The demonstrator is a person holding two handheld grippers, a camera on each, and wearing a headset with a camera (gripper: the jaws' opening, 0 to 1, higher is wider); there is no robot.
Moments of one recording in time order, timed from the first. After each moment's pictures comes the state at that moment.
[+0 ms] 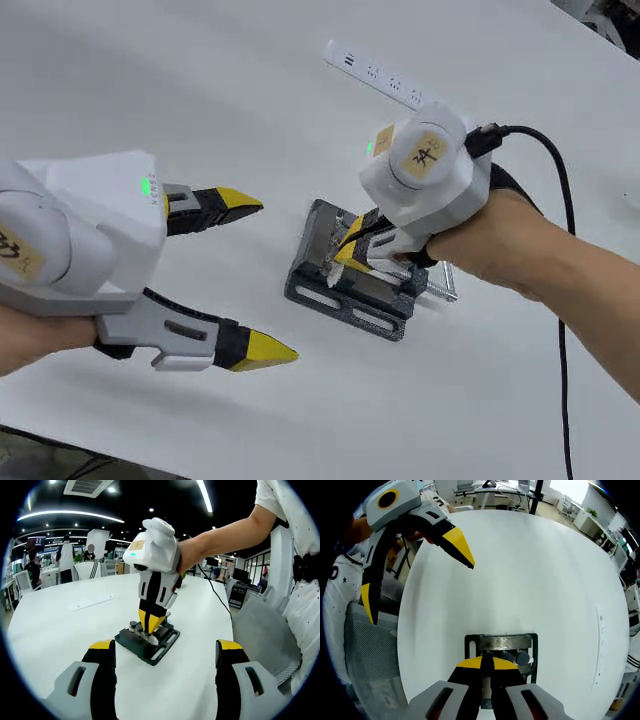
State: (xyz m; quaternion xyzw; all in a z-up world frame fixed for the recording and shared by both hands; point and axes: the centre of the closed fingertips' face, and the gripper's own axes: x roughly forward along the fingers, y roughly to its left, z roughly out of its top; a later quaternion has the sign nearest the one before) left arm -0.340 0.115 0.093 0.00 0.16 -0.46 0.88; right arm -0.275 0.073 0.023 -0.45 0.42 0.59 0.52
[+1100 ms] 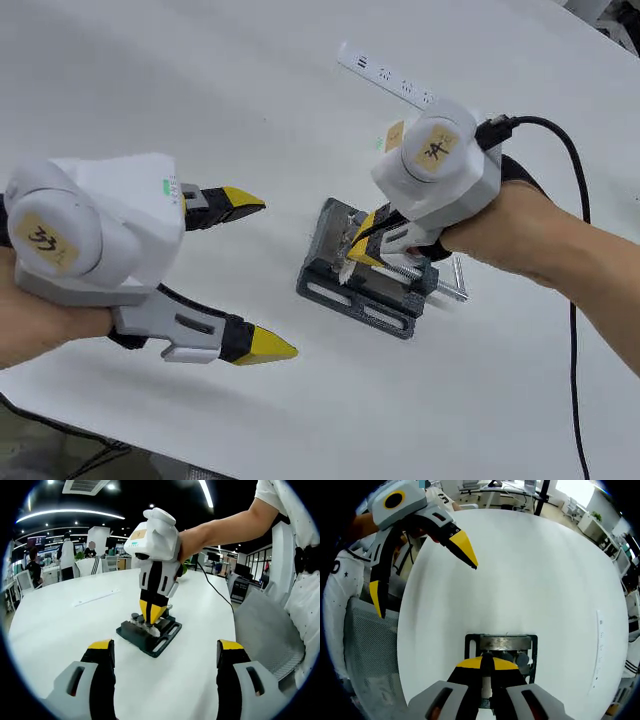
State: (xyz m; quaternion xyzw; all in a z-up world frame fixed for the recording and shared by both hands) left arm -0.343 0.120 0.079 0.02 0.17 -0.45 0.88; right arm -0.276 0.071 0.027 -0.46 0.41 0.59 0.52
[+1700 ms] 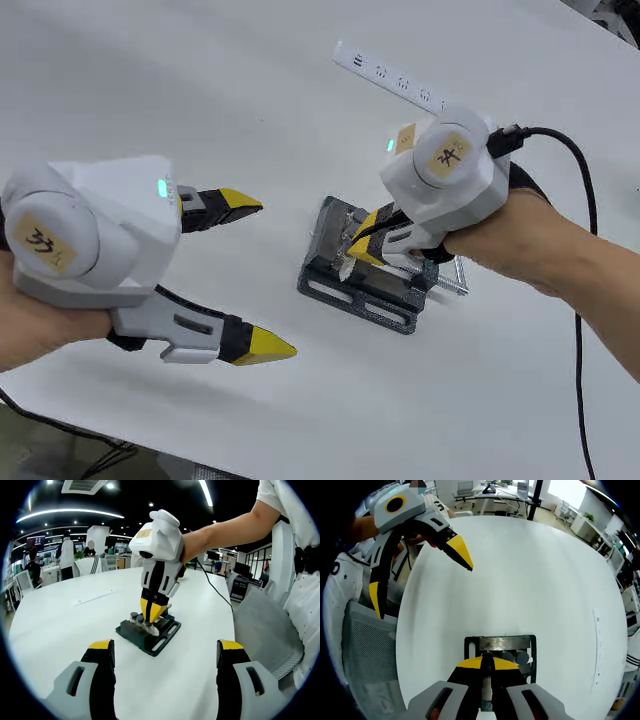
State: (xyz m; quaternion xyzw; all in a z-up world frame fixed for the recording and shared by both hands) left arm -0.347 0.122 0.078 0.02 0.18 -0.45 0.87; right arm -0.276 0.073 0.028 -0.44 0.40 0.59 0.55
